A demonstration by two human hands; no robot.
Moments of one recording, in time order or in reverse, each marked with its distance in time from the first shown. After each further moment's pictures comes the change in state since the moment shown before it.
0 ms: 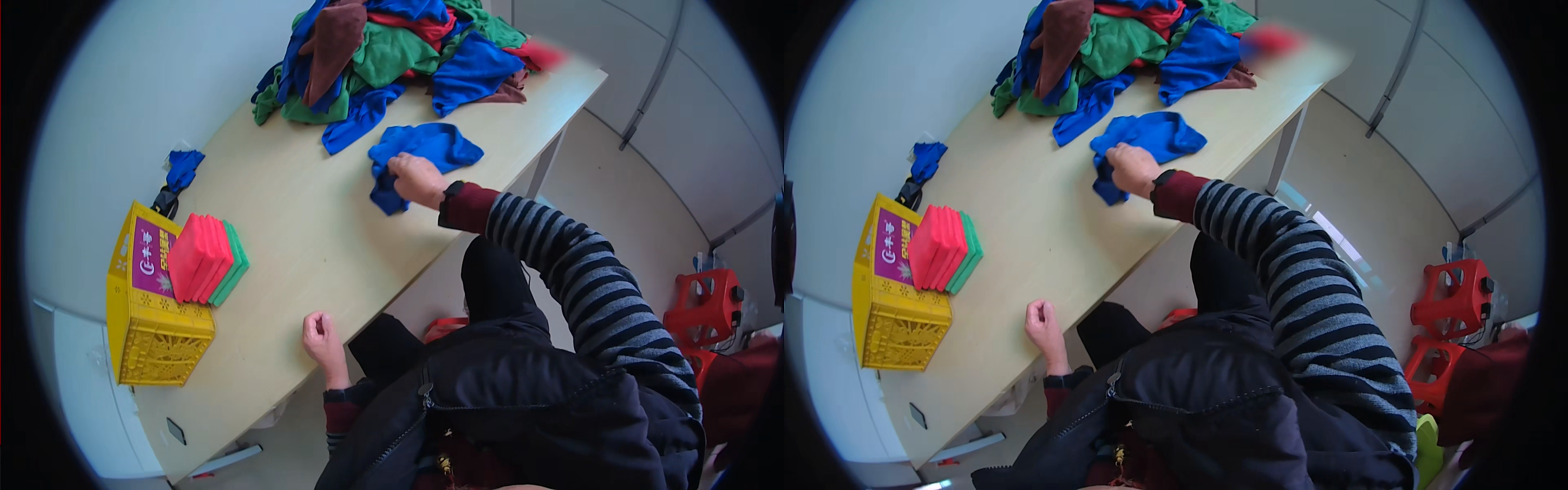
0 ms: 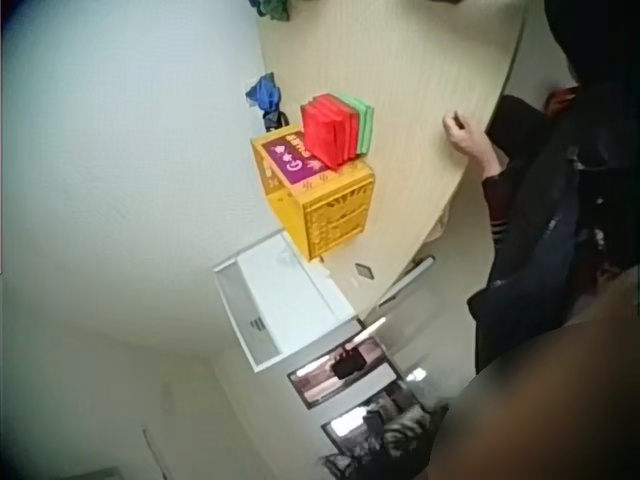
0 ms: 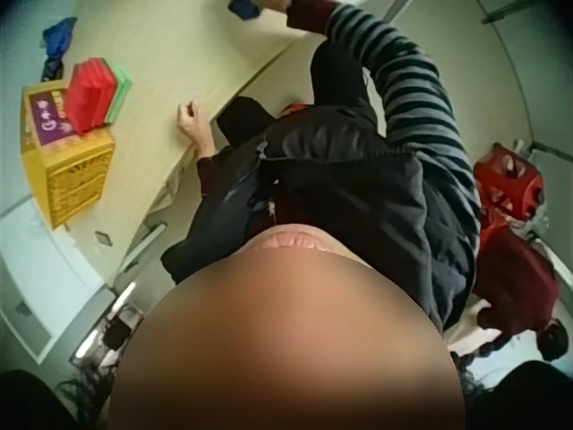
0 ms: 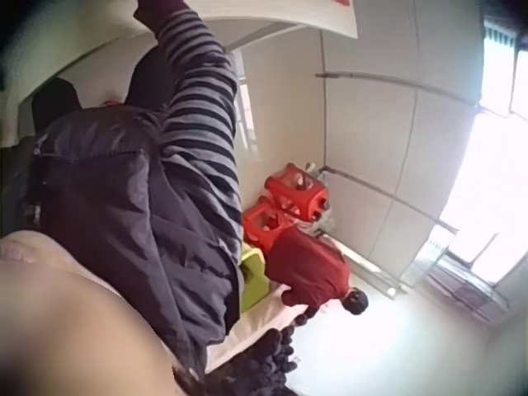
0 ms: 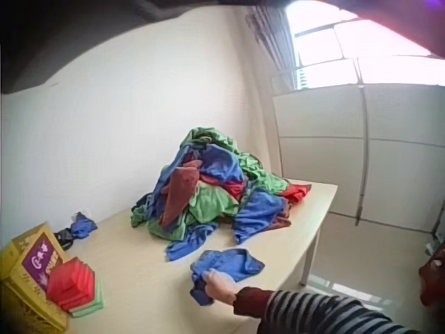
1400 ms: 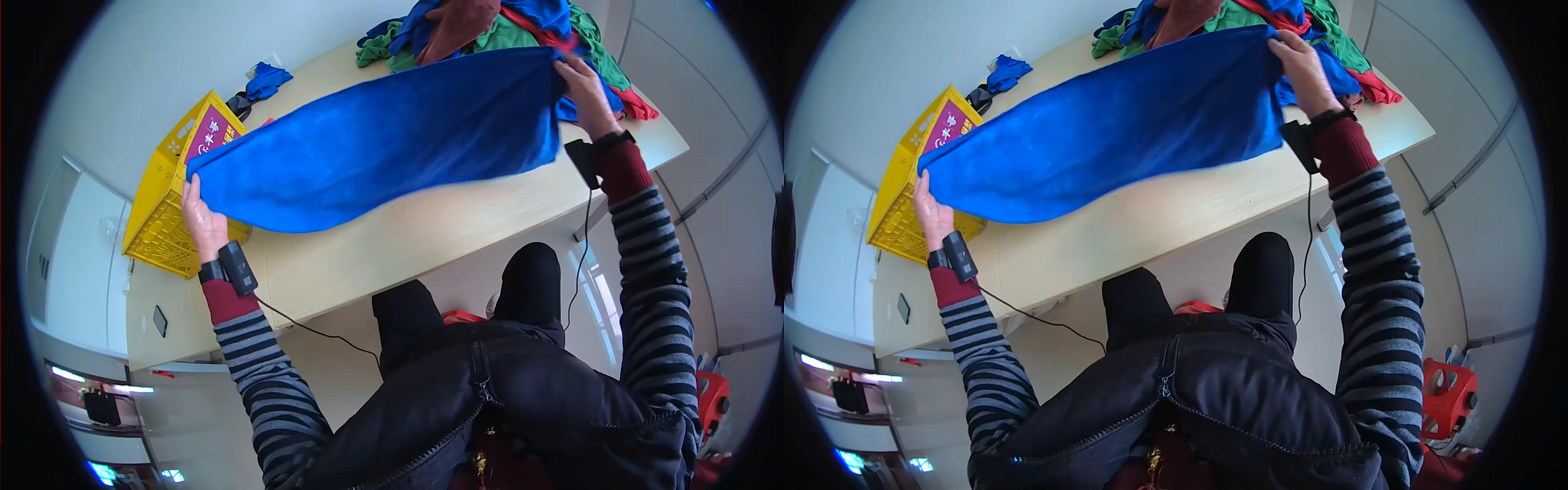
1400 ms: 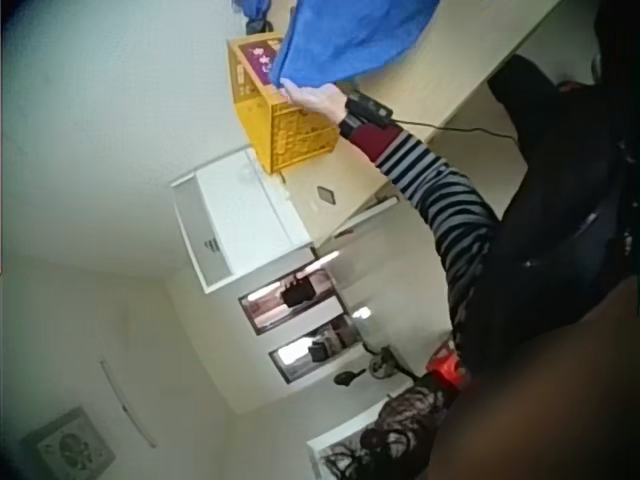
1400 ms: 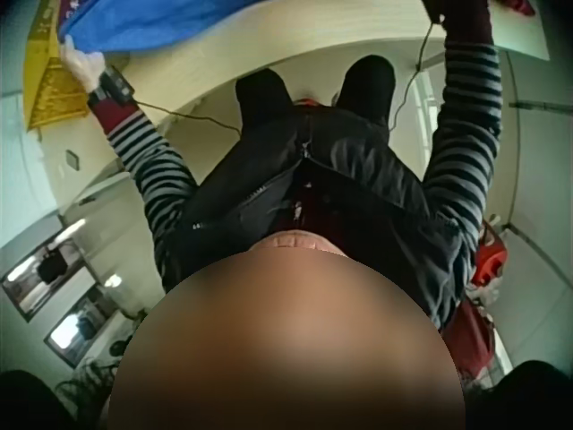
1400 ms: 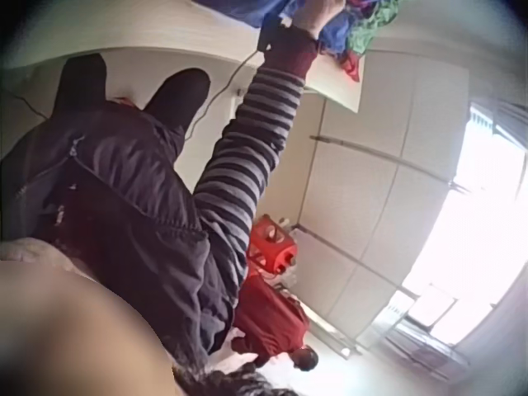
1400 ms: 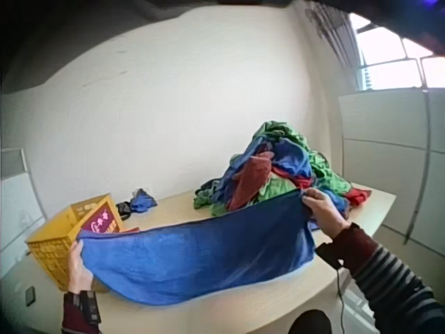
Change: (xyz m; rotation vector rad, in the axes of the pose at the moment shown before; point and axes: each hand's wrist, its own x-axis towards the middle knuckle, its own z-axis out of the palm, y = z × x) left_hand 0.228 0.044 -0.224 -0.893 0.190 -0.043; right_hand 0.082 0.004 -0.165 0.873 0.200 0.164
